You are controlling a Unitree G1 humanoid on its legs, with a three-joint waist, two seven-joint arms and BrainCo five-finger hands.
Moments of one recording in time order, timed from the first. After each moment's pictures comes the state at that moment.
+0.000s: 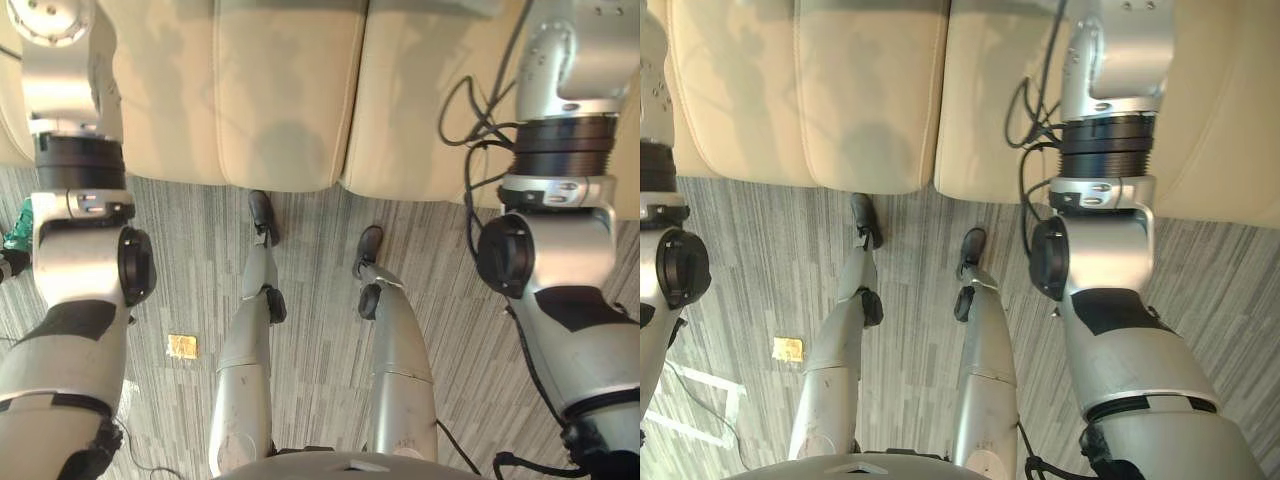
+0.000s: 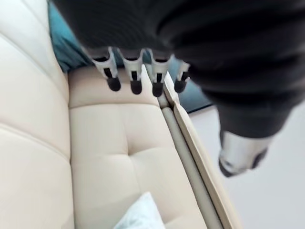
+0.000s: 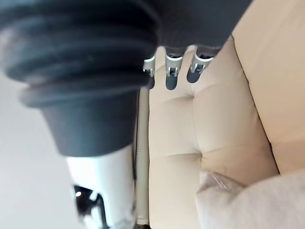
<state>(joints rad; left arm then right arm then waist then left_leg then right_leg) -1.30 0.51 0.18 0.53 -0.10 -0.07 0.44 -1.42 -0.44 -0.16 0.38 0.13 -0.08 -0.66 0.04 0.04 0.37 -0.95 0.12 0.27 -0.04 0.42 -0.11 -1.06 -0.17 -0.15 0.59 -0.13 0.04</state>
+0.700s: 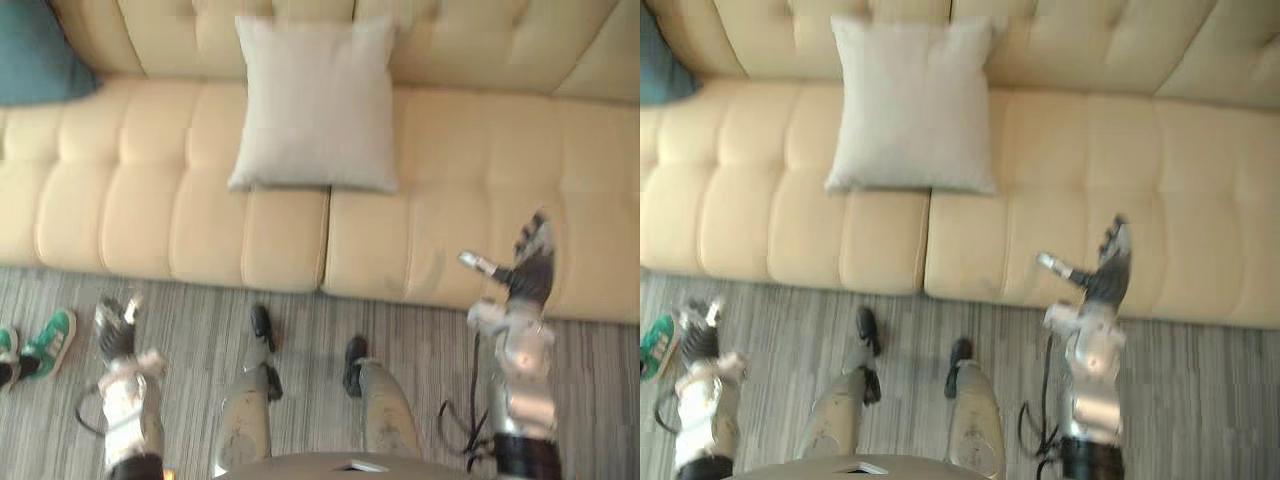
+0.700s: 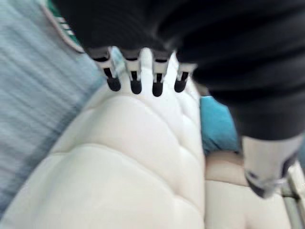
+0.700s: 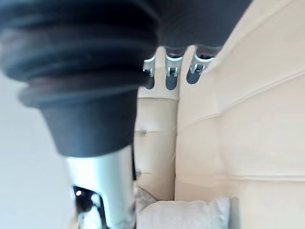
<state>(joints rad) 0.20 0.04 0.38 0.39 -0.26 -0.12 0.16 0.16 -0.11 -0.26 -0.07 0.11 -0.11 -0.24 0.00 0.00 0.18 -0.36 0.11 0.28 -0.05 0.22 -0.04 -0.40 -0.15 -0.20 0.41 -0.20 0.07</state>
